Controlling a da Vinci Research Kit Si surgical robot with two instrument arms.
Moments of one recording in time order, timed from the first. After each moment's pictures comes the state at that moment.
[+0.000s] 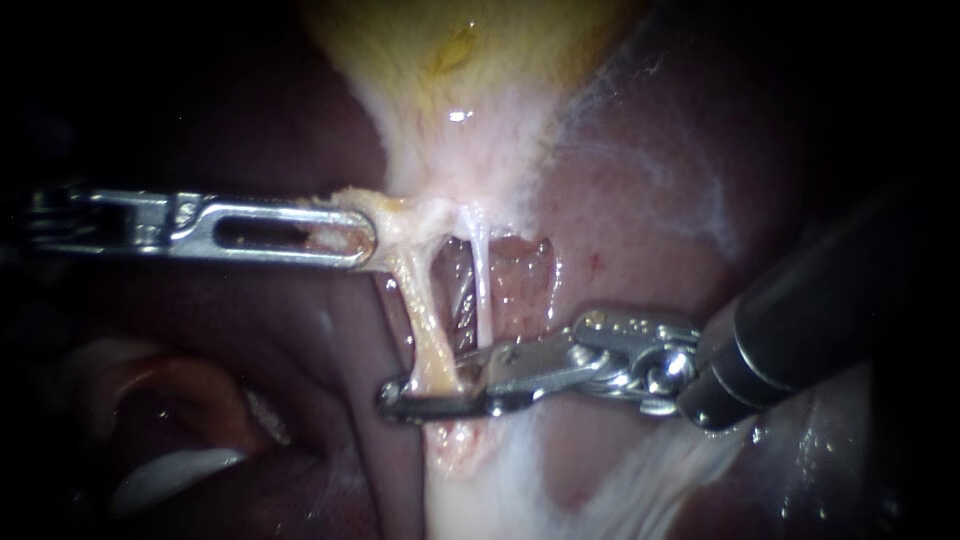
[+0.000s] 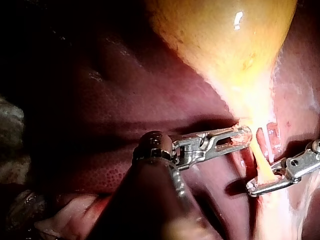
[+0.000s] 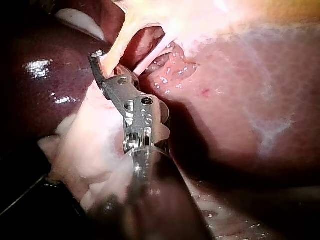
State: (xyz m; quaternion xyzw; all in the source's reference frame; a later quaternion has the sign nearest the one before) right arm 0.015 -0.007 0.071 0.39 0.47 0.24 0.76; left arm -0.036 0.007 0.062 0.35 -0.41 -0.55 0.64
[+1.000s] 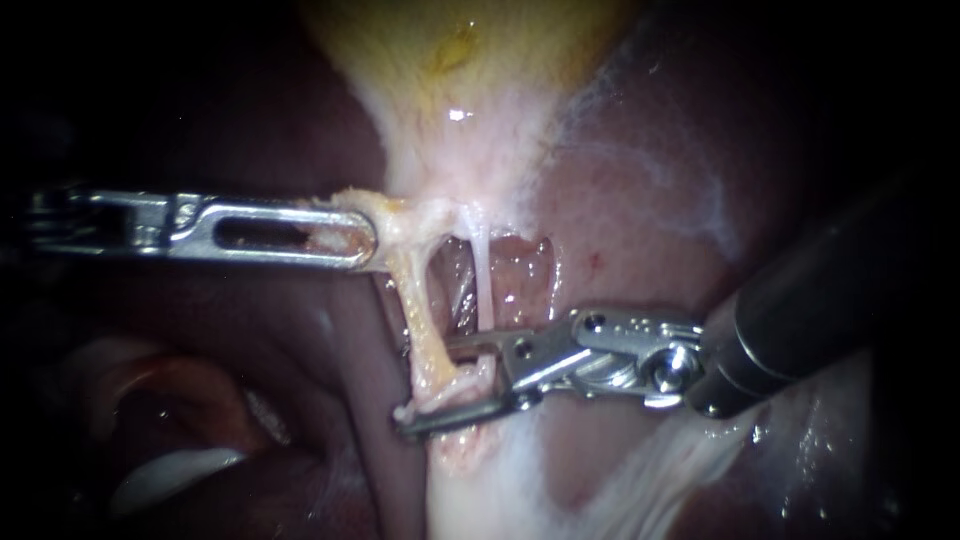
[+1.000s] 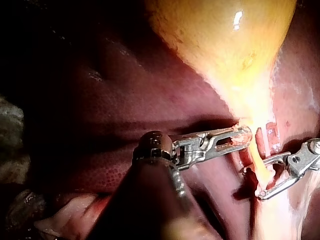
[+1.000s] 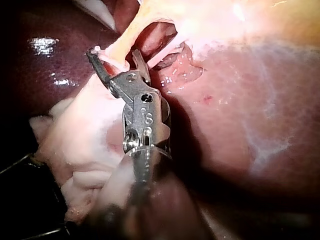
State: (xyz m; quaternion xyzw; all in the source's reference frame) right arm 0.016 -0.007 0.072 0.32 0.54 0.17 0.76; left arm -0.036 0.007 0.062 0.35 -0.41 -0.55 0.64
